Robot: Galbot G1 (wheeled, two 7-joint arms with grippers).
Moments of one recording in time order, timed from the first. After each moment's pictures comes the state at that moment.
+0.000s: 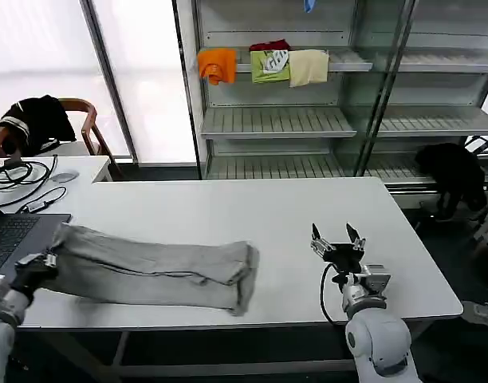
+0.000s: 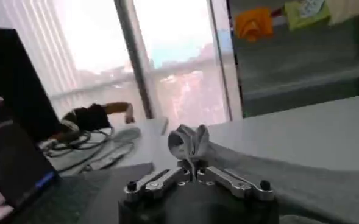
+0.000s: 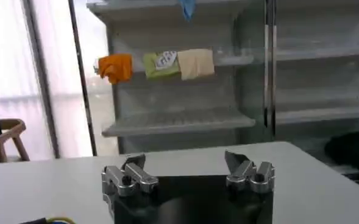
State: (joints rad) left arm 1.24 -1.03 -1.03 -1.78 -0.24 0.42 0.31; right arm -1.17 1.45 0.49 2.03 0.19 -0.46 0.08
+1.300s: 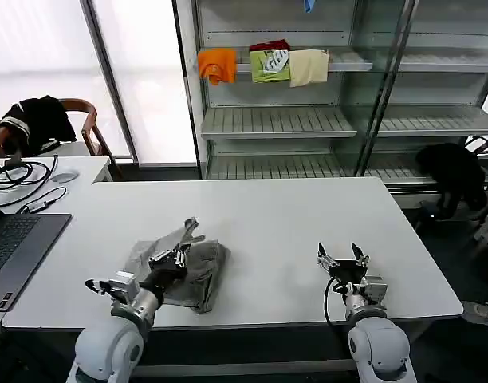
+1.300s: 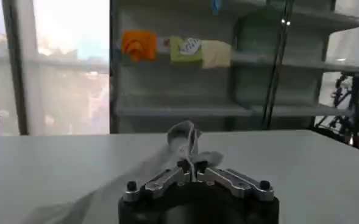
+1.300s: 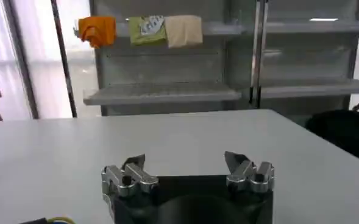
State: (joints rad) left arm 1.23 -1.30 -0.43 -2.10 -0.36 0.57 0.02; right arm -1.20 1.44 0.53 1.95 0.16 -0.44 0.07
